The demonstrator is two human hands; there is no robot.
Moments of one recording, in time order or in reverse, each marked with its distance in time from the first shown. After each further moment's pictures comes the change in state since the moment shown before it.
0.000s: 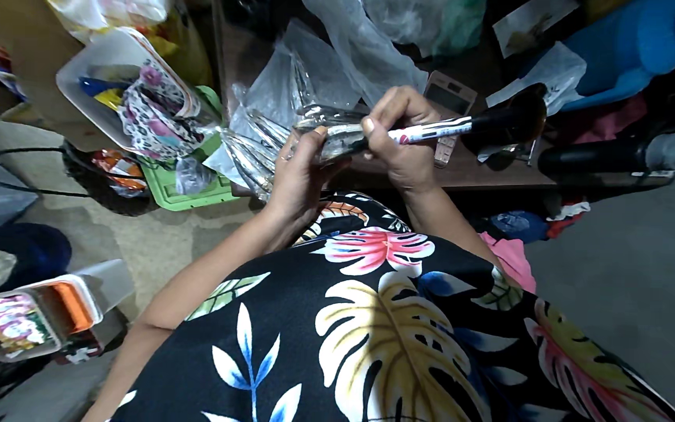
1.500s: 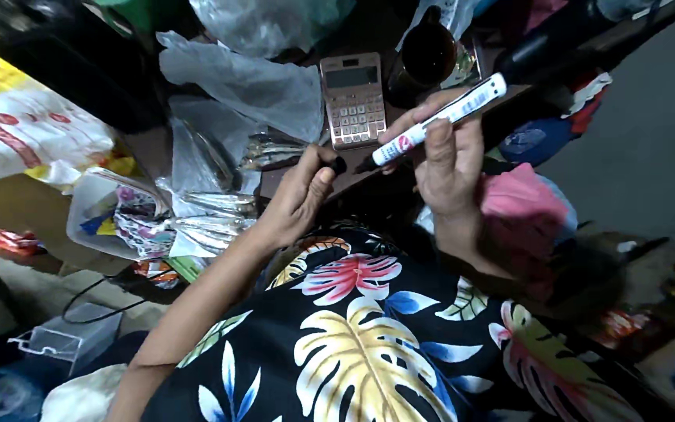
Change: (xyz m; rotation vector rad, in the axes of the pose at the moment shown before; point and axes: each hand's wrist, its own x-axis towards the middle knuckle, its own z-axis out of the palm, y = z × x) left_hand 0.043 -0.034 0.076 0.987 -1.047 0.435; right_hand -0.096 -0.066 -0.119 -0.144 0.326 -0.104
